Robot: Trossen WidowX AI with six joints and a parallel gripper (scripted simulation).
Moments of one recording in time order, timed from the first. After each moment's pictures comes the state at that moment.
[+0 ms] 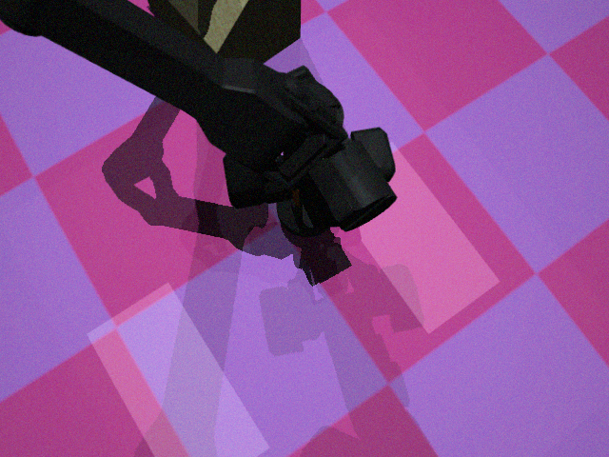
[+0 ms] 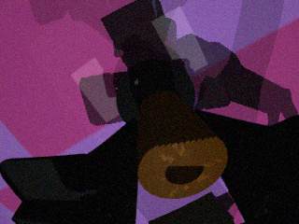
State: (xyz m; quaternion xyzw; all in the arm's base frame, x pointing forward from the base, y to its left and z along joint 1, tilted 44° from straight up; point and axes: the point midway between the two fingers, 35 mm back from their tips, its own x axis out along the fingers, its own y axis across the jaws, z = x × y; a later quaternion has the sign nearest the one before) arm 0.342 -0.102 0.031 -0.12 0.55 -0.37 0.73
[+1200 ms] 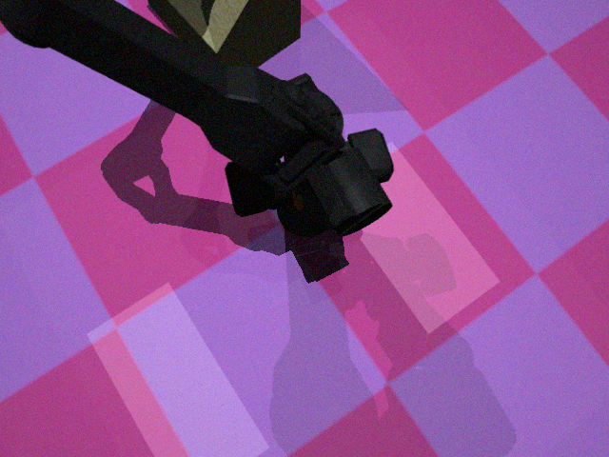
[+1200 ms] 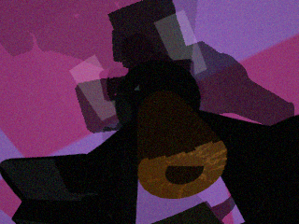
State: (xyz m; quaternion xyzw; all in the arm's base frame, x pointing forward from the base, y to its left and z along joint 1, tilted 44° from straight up) arm 0.344 -0.110 0.022 -0.15 0.57 -0.36 0.73
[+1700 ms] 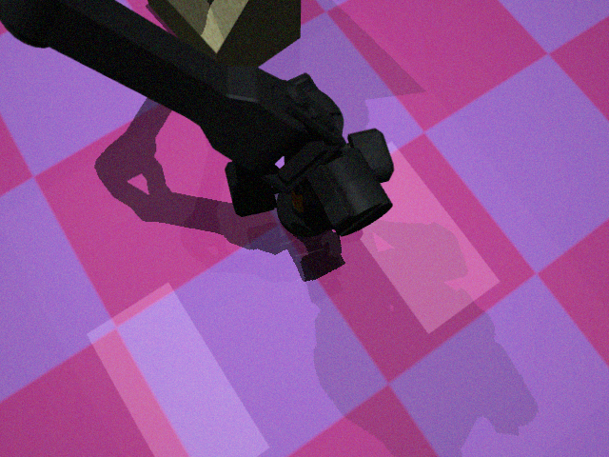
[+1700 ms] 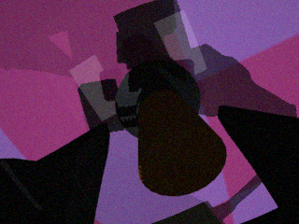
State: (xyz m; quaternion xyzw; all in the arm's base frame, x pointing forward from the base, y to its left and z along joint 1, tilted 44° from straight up) arm 0.344 -0.110 0.022 -0.15 0.57 -0.35 0.73
